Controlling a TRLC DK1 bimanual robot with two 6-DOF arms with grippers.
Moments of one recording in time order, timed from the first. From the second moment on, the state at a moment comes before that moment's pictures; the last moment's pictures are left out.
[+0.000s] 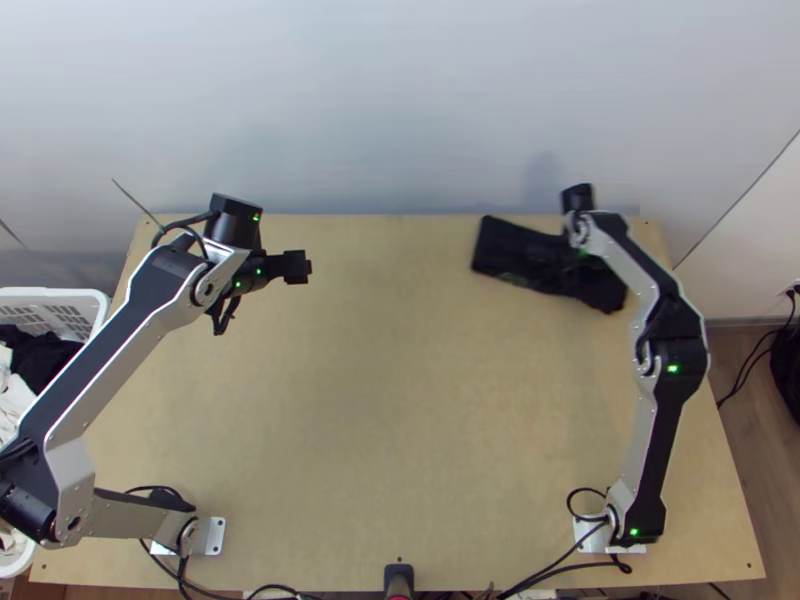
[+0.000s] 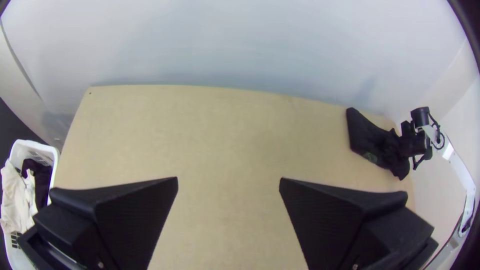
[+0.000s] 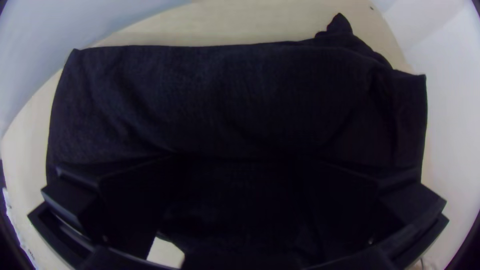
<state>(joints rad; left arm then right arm) -0.40 1.52 1.52 -0.82 -0.18 -0.41 0.06 2.27 1.83 -0.77 0.16 0.28</state>
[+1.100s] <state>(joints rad) -0.34 1.38 1.43 -0.82 -0.19 -0.39 -0.24 2.11 1.83 -0.76 0.16 0.25</state>
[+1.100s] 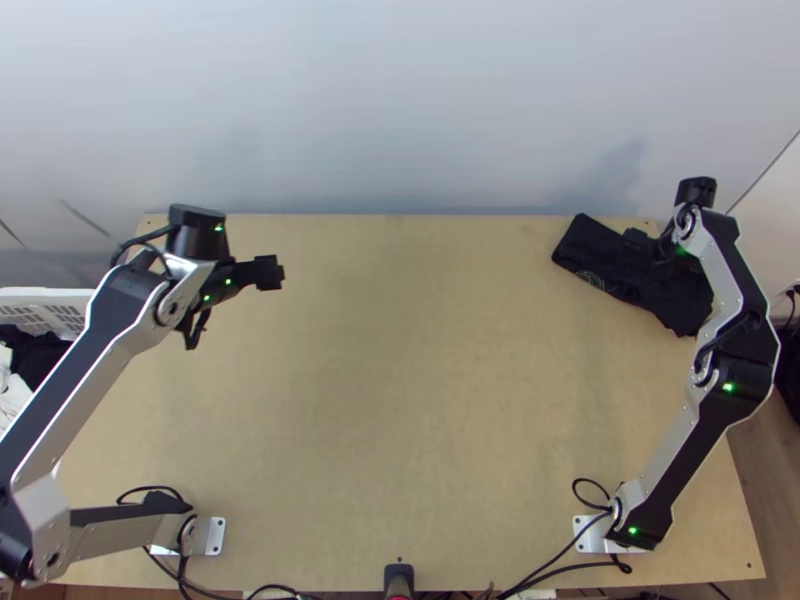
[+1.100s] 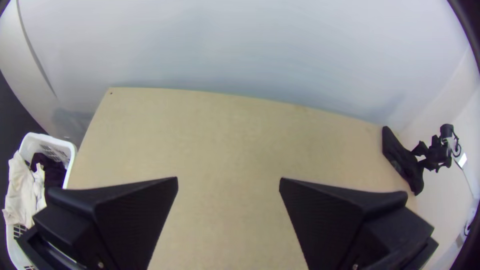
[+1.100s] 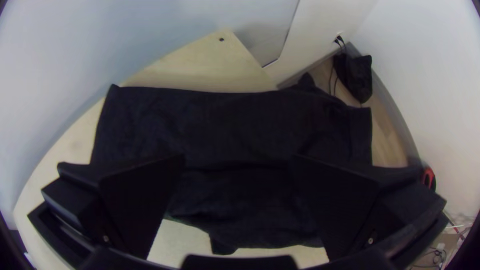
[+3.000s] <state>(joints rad) -0.12 0.07 0.10 -0.11 -0.33 0.10 0.39 0.57 0.12 0.16 0.44 0.09</state>
